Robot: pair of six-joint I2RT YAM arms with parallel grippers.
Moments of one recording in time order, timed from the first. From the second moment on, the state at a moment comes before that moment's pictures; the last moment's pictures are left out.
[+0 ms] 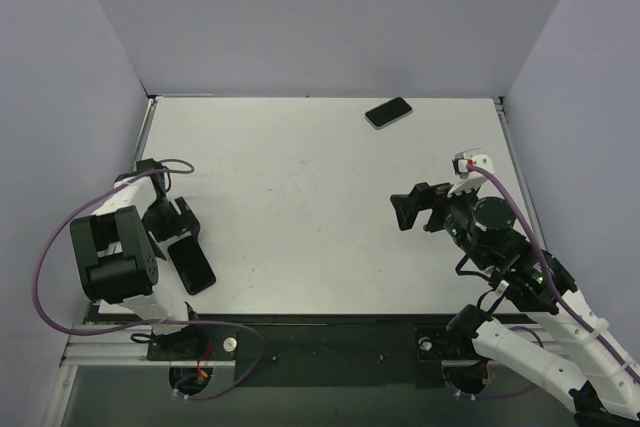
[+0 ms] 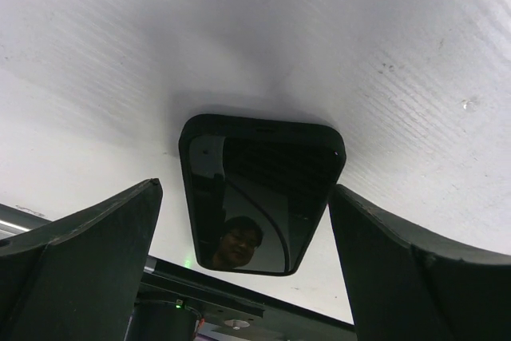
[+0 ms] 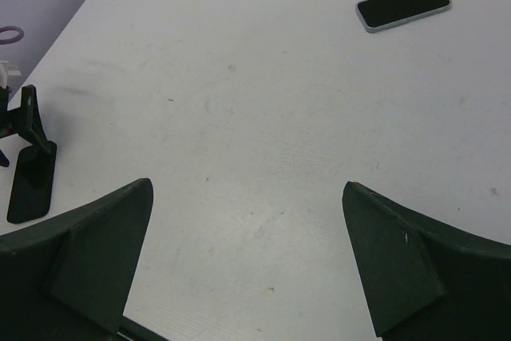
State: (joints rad) left arm 0.25 1.63 1.00 -0.90 -0.12 -0.39; right arm 0.72 0.66 0.93 -0.52 0.30 0.29
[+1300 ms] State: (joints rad) left arm 0.22 1.71 1.00 -0.89 -0.07 -0.42; right arm 0.74 0.66 0.92 -0.50 0.35 0.28
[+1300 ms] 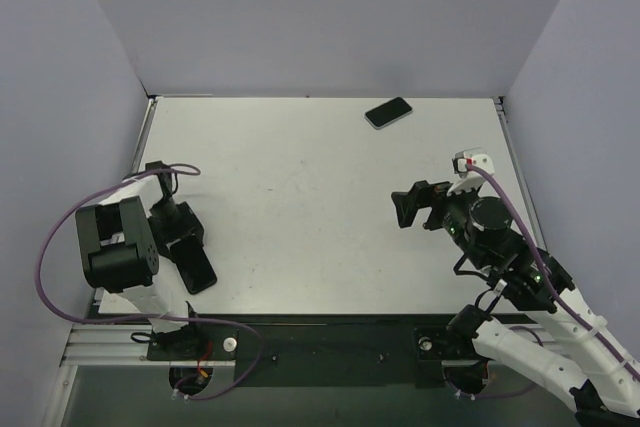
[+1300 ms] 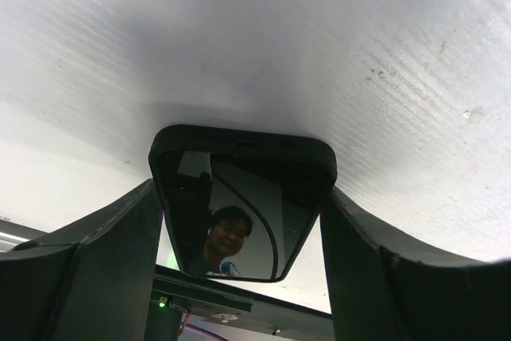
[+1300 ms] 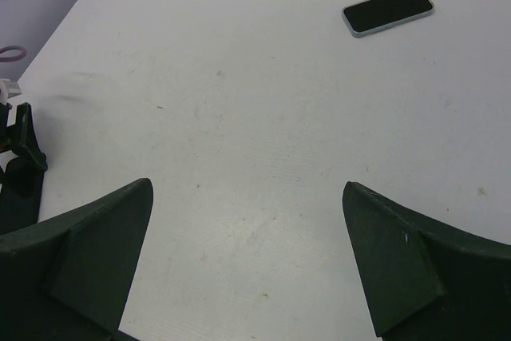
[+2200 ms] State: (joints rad) left arm -0.14 1.27 0.70 -0.49 0.31 -1.07; right arm 0.82 0.98 0.64 -0.25 0.19 0.56
